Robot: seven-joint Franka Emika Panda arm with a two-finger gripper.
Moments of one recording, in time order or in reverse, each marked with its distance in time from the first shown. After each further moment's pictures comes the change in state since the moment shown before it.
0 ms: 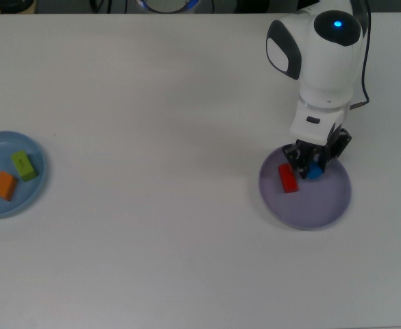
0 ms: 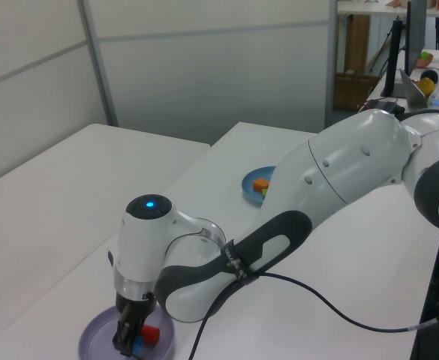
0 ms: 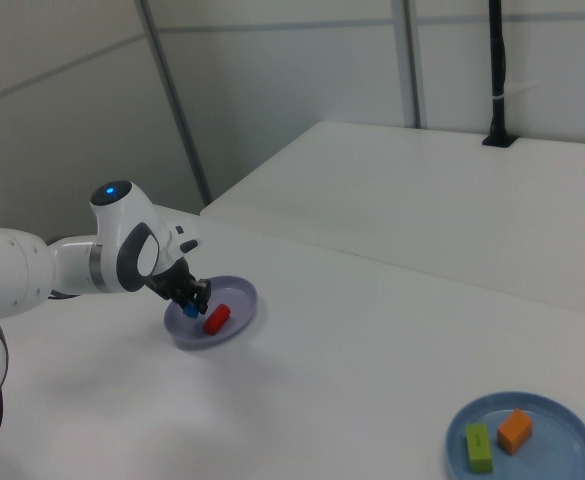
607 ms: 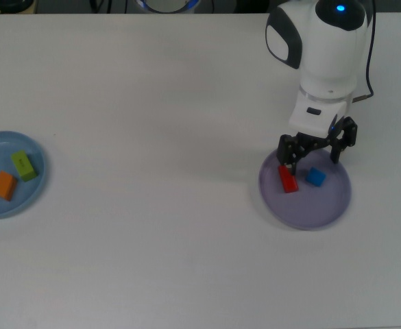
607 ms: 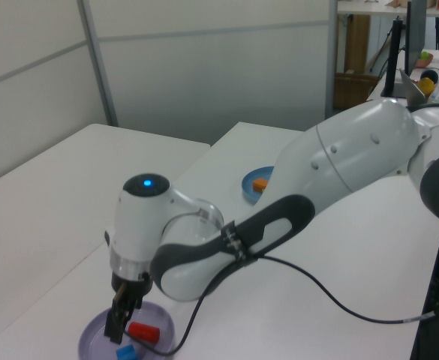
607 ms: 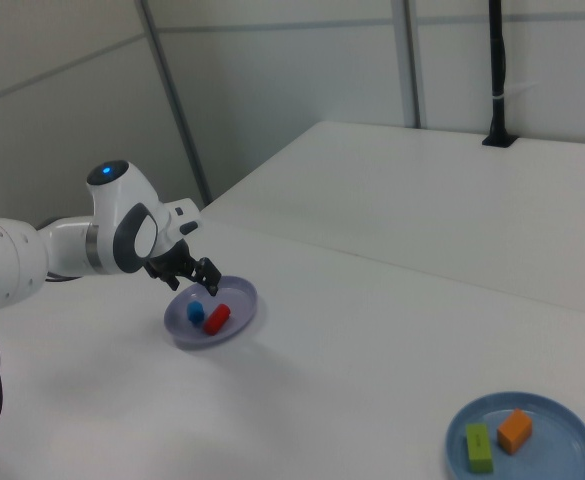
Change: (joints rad) arm -0.009 -0.042 -0.014 0.036 0.000 -0.067 0.001
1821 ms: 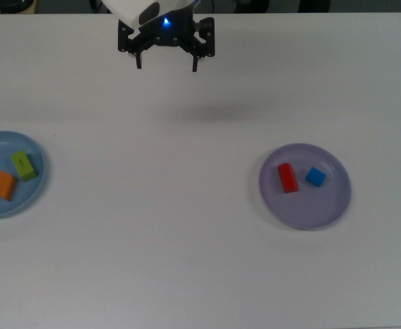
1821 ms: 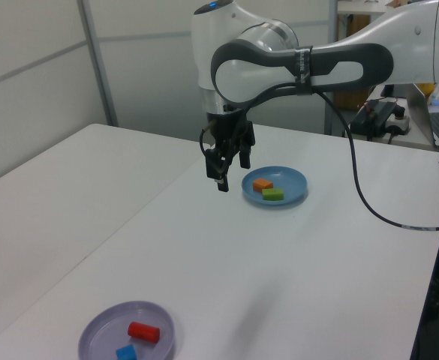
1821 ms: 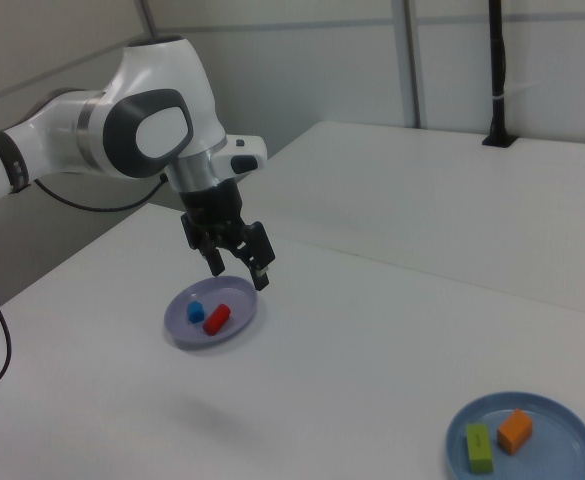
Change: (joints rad) arm -0.164 -0.387 -0.212 0.023 -0.008 -0.729 -0.094
